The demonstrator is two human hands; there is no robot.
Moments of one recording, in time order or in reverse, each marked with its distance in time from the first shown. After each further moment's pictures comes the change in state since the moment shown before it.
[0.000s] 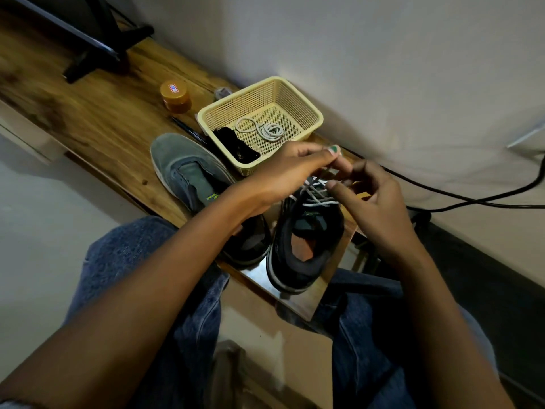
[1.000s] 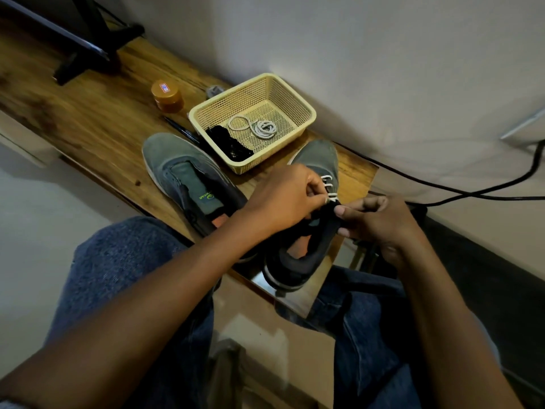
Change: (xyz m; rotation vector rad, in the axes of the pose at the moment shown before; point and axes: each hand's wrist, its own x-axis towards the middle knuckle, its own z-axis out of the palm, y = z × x) left_hand -0.008 -0.021 0.021 0.640 0.092 -0.019; right_hand -0.004 0.022 -0.014 0.254 0.009 0.647
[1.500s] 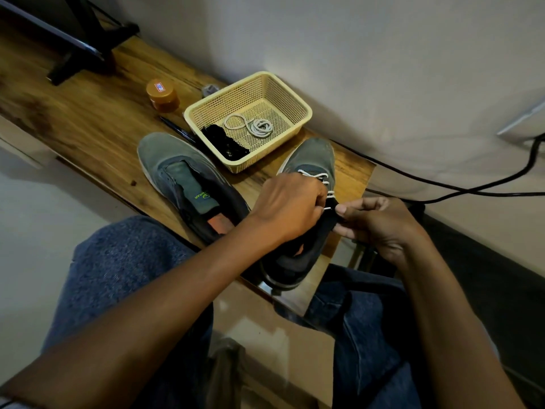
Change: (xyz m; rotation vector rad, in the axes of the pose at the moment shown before) left_hand -0.005 0.010 0.011 0.444 0.019 0.141; right_hand -0.002 0.000 -0.004 0.203 -0.067 0.097
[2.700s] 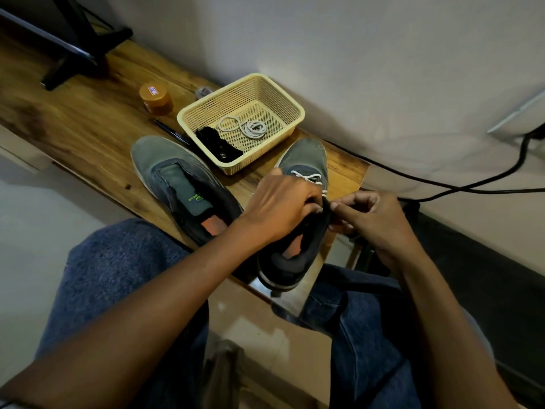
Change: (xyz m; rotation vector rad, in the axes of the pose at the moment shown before) left_hand 0.007 -0.009 0.012 0.016 0.056 0.137; right_hand -0.008 0.003 -0.005 -0.292 -0.003 -0.311
